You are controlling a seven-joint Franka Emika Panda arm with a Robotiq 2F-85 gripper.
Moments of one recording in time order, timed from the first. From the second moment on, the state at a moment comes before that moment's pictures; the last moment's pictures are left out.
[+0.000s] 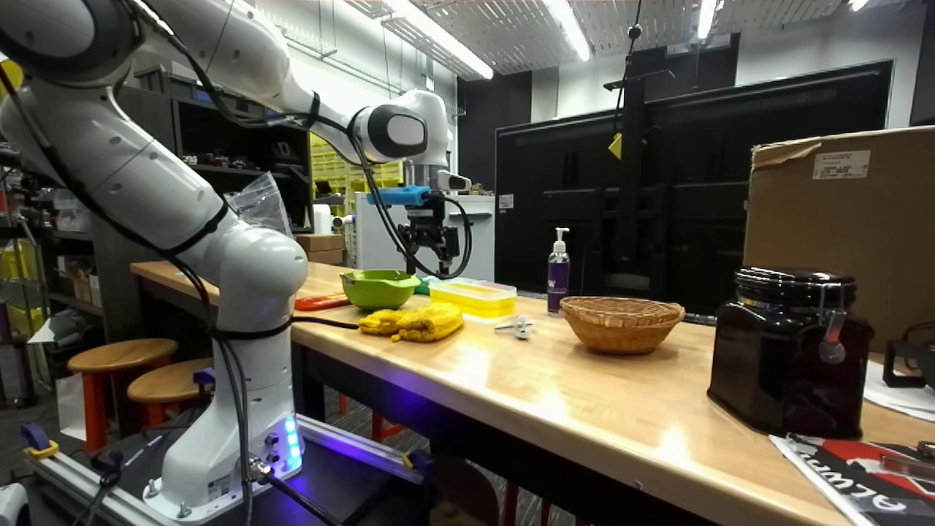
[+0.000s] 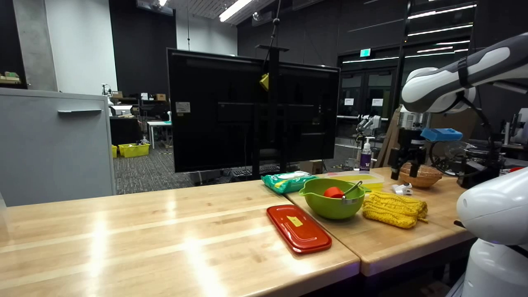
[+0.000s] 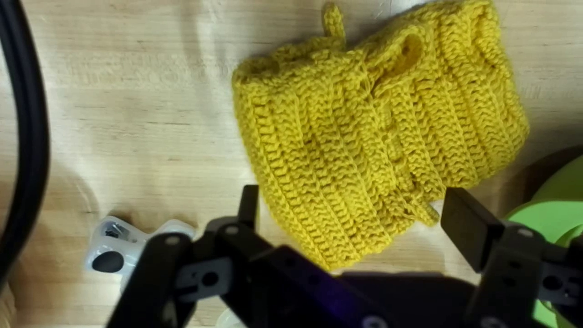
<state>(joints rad) -0.28 -0.83 -0.27 -2.72 -0.19 1.95 -0.19</state>
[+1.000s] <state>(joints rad) -0.25 -0.83 -0.27 -2.78 -0.19 1.91 -0.19</state>
